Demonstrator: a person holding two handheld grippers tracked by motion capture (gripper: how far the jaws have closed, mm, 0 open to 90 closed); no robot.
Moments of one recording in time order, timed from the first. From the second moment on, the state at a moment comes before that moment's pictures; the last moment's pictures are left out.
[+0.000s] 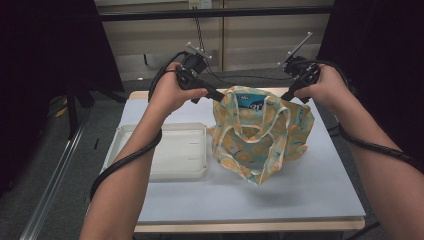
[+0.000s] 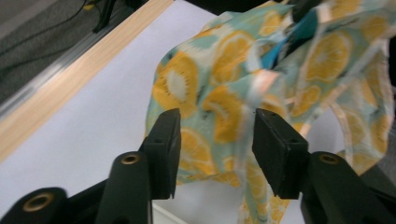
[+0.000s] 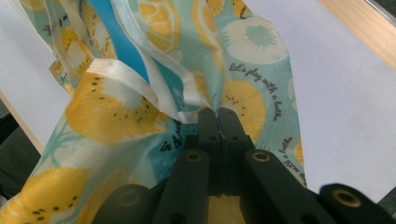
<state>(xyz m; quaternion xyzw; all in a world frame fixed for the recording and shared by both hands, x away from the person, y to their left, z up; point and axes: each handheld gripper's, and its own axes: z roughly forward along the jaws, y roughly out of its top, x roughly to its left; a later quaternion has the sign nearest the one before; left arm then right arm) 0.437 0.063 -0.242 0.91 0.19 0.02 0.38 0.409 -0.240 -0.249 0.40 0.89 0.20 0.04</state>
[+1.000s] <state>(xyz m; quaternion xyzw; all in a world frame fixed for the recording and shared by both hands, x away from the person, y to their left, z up) 0.435 0.037 -0.207 0.90 0.17 0.05 0.39 0.408 -0.238 -0.249 0.40 0.90 0.19 0.04</state>
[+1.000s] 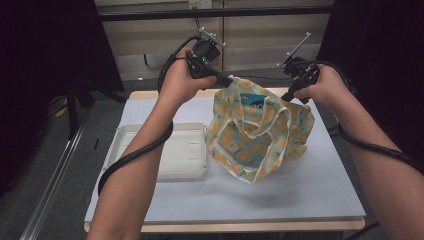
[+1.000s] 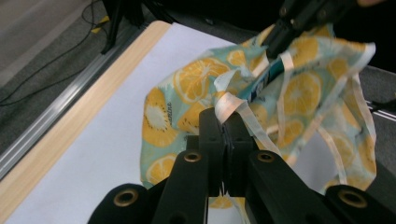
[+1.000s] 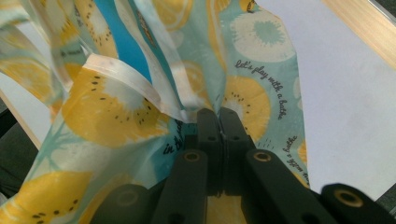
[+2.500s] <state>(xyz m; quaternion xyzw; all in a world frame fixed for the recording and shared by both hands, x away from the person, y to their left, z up) 0.450 0.011 -0.254 0.90 0.21 0.02 0.38 0.389 -0.207 -0.220 0.34 0.92 0.16 0.04</state>
